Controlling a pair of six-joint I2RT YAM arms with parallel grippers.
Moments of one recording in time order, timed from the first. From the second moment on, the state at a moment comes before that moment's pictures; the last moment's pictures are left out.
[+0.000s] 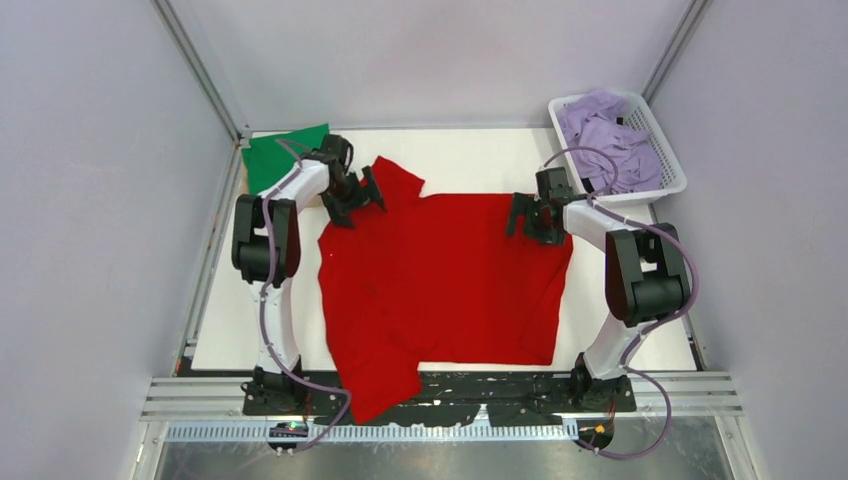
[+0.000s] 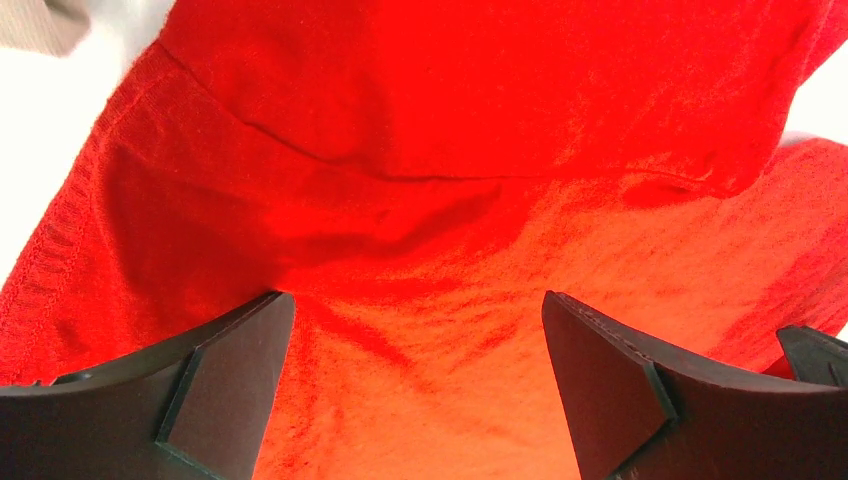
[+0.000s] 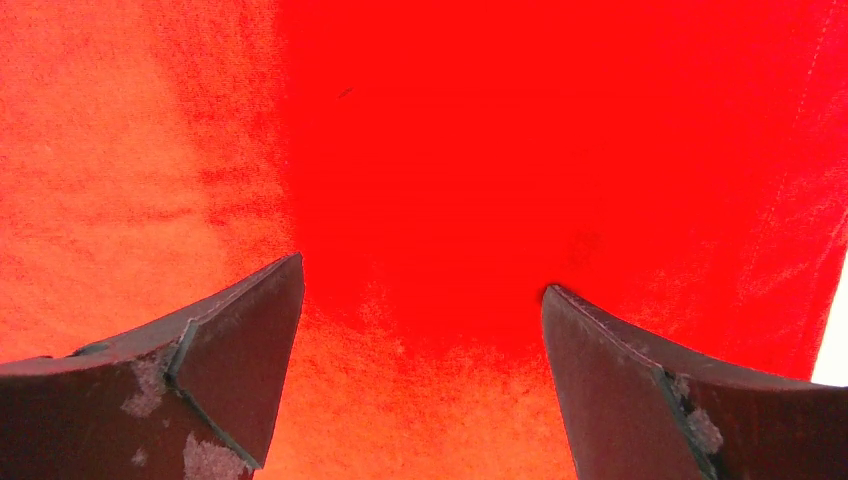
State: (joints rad) left arm -0.18 2.13 1.63 -0.70 0.23 -0.58; right arm 0.16 1.72 1.02 -0.34 -0.03 0.35
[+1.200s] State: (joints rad) left arm -0.40 1.59 1.22 -0.62 0.08 -0.56; right arm 0.55 1.33 0.81 -0.64 0.15 0.38
